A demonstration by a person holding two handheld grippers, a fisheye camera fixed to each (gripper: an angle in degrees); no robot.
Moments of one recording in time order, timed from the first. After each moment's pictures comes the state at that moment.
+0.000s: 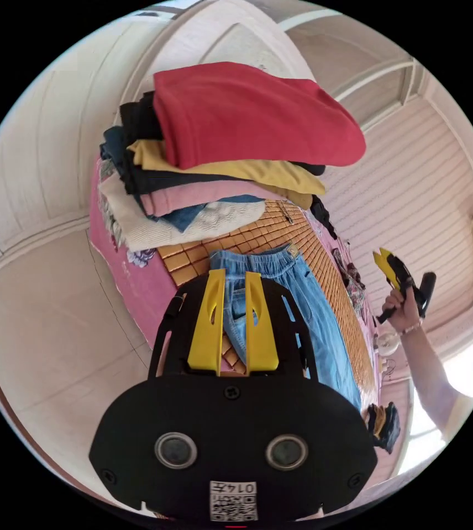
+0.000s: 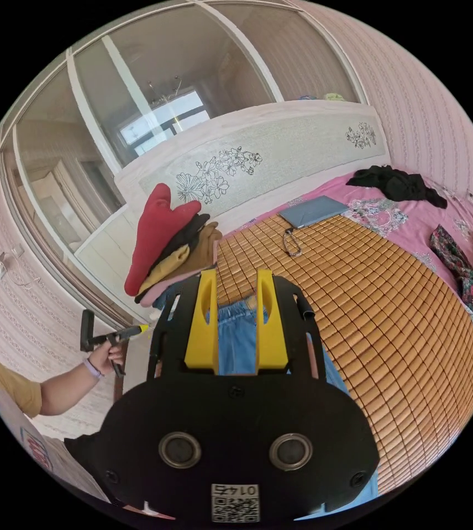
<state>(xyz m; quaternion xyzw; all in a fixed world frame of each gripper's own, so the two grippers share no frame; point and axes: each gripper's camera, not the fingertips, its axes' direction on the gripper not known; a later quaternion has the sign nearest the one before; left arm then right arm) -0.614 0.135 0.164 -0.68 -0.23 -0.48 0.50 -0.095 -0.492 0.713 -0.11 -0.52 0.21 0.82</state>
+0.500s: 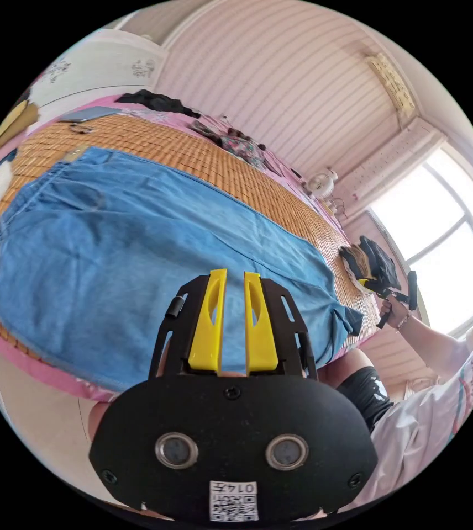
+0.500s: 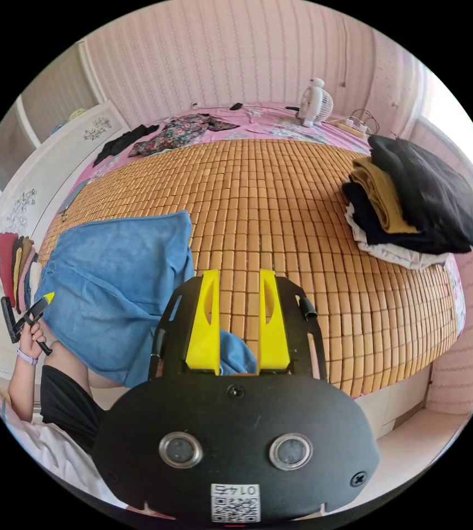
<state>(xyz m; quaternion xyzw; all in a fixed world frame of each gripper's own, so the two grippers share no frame) -0.279 0.107 0.295 -0.73 0.21 -0.43 0.49 0.187 -0.115 0.405 -0.40 -0.08 0.45 0.80</state>
